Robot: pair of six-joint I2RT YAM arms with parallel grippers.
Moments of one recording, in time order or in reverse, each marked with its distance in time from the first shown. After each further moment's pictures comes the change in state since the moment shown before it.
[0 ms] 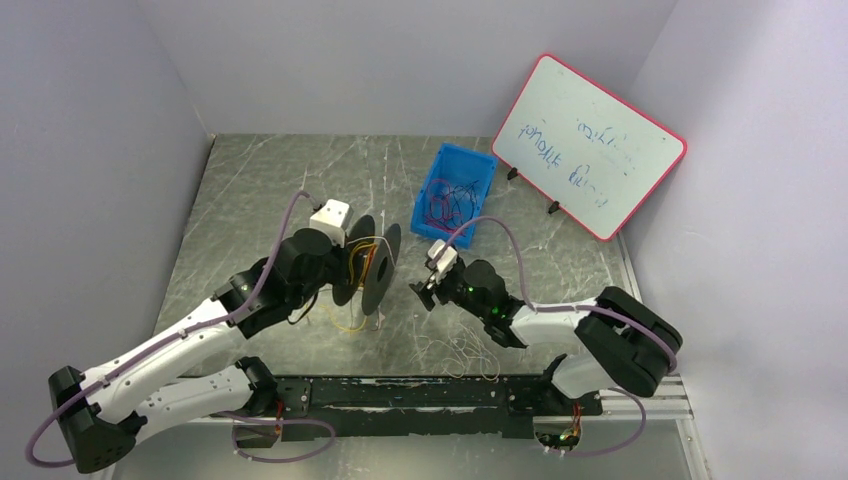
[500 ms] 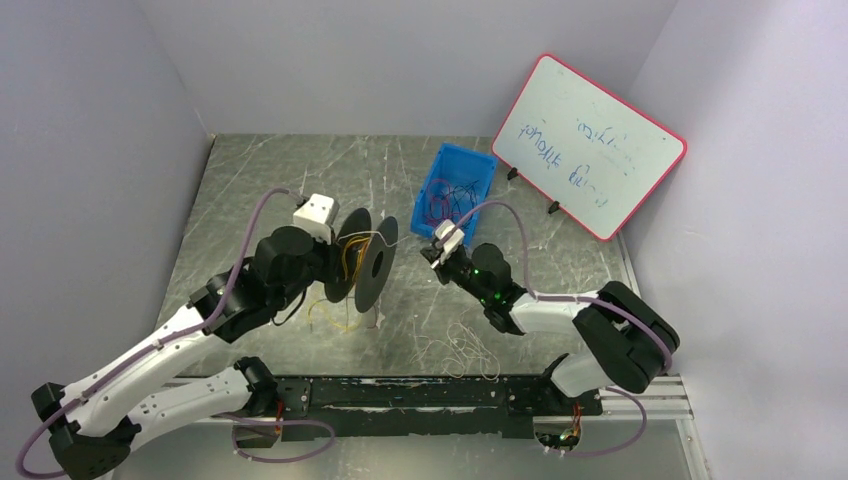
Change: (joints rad) left arm 0.000 -0.068 0.072 -0.093 0.007 -0.001; right arm -0.103 0.043 0.061 0.070 -0.063 -0.017
